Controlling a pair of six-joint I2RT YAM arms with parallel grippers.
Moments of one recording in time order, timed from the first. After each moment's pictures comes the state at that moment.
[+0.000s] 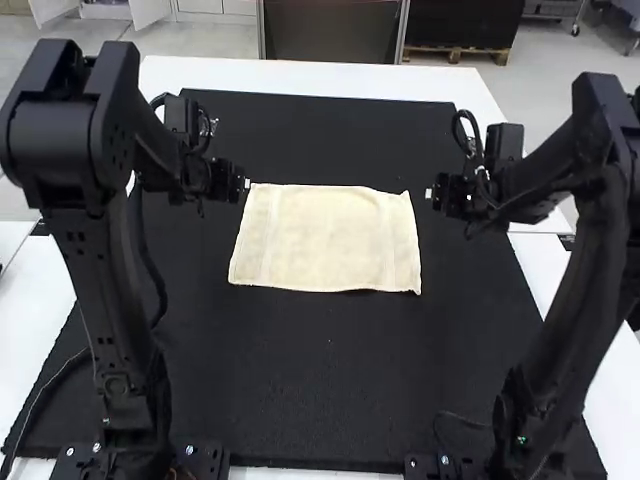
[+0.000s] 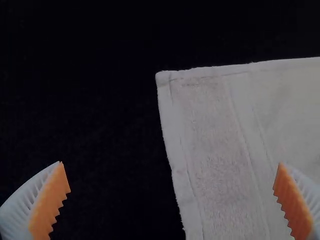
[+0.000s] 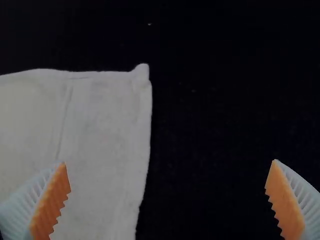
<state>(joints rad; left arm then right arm) 0.07 1.74 0.86 0.23 0.26 0.09 -0.03 1.72 0.79 0.28 -0.24 0.01</state>
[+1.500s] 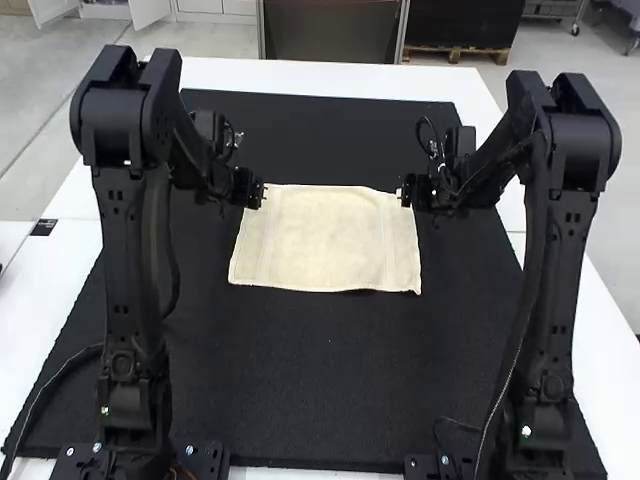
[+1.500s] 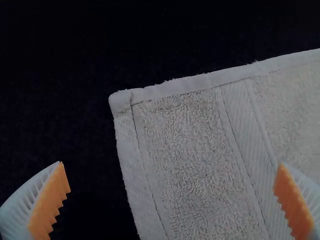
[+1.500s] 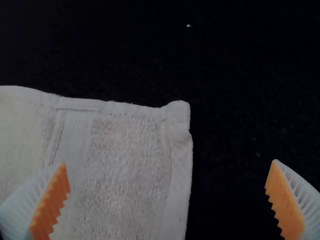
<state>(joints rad) 0.01 2.08 1.11 0.26 0.29 0.13 0.06 2.12 1.12 0.33 -0.24 0.01</state>
